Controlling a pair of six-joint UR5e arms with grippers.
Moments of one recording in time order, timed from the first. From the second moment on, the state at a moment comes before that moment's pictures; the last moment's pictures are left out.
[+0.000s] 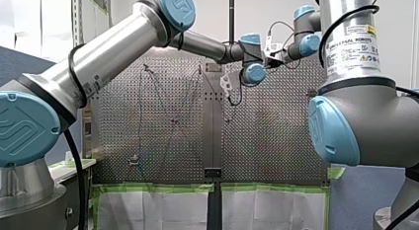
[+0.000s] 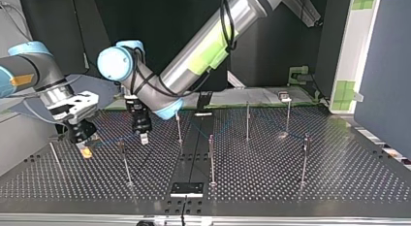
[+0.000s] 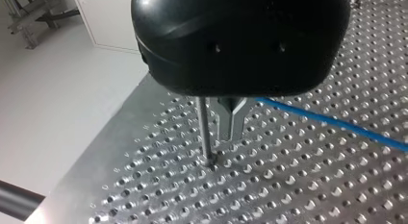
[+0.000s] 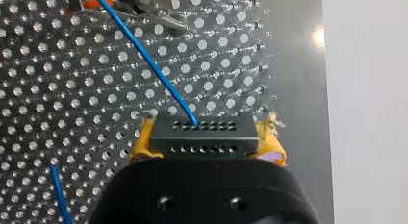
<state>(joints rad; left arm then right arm) -0.79 -2.37 -0.81 -2.91 -2.40 -1.78 1.75 -1.29 1.36 -0.04 1.04 1.72</state>
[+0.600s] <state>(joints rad) -0.76 -2.37 -0.83 -2.78 -2.35 -1.76 1.73 -1.26 1.34 -0.05 1.01 1.72</state>
